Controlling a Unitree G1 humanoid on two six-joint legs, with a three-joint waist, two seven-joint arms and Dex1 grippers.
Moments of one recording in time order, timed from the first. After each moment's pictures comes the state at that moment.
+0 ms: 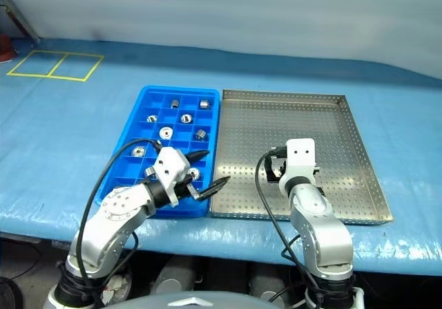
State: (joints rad) left arm -0.07 0.34 -0.26 -0.58 -0.23 0.59 -0.57; right arm -0.06 -0.08 -0.04 -0.58 0.12 0.96 -0.12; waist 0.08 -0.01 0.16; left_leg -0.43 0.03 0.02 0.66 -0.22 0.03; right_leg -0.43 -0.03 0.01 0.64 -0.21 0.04
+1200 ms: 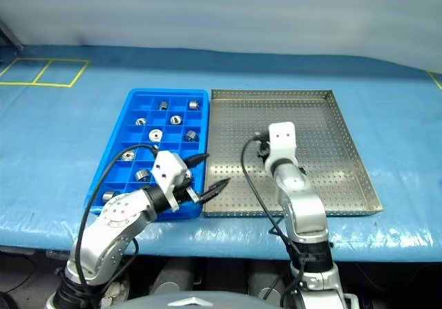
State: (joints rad) left arm -0.01 0.34 -0.18 -0.59 -0.28 0.55 -0.46; right arm -0.34 -0.08 0.11 -0.34 0.05 0.86 0.01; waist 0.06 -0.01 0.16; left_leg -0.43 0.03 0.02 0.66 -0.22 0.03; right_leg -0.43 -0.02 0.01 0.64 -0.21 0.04
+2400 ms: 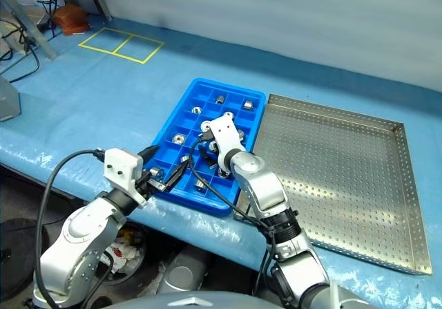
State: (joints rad) left arm 0.12 0.35 -0.01 -0.72 -0.30 0.59 -0.31; right arm -0.46 -0.01 0.25 -0.10 0.06 0.81 0.18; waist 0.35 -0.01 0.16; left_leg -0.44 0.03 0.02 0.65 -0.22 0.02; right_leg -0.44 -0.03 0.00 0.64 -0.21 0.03
